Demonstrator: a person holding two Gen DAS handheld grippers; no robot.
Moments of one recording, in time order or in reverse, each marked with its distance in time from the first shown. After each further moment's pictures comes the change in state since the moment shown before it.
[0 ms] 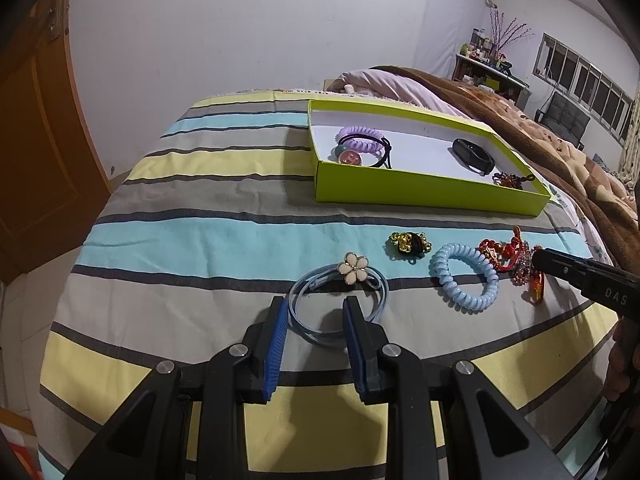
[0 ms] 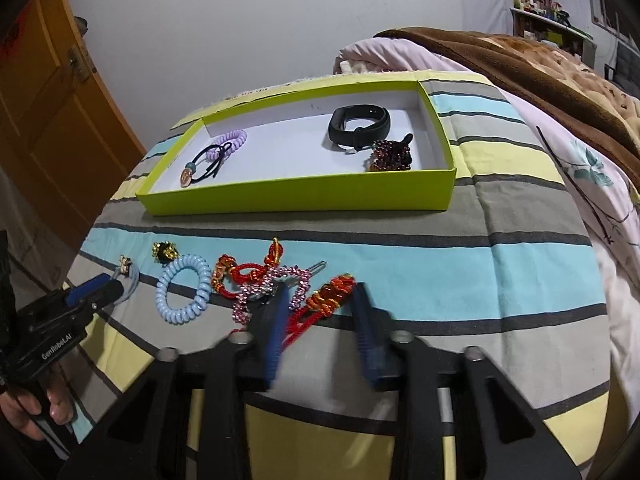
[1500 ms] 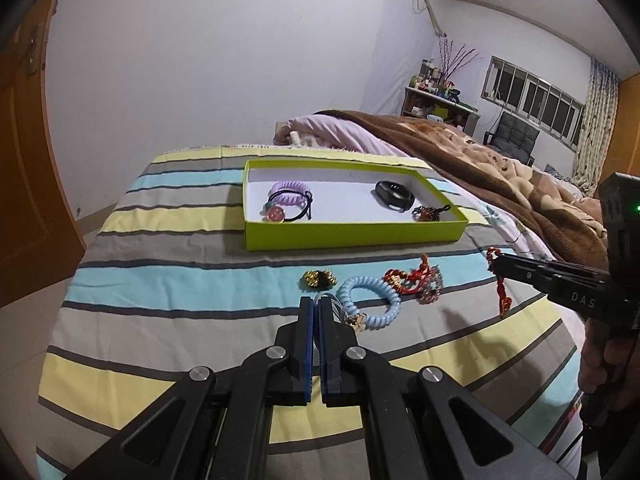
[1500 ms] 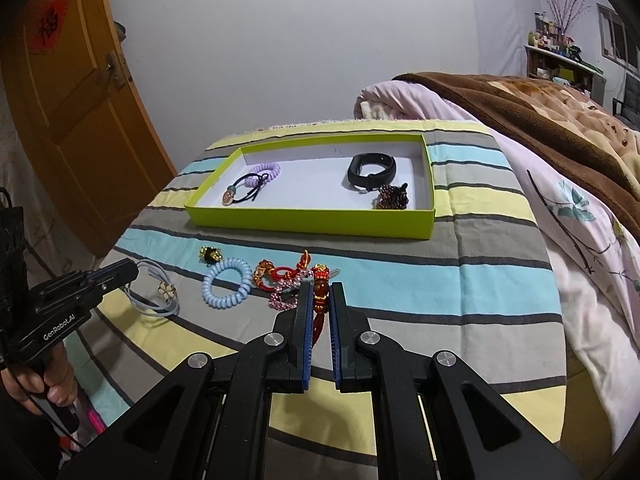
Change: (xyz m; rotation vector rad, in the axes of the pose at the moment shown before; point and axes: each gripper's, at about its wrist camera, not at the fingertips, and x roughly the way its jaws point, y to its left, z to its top) left arm -0.058 -0.028 0.000 0.066 -0.159 -0.164; right arm -0.061 0.010 -0.007 -0.081 -0.127 0.039
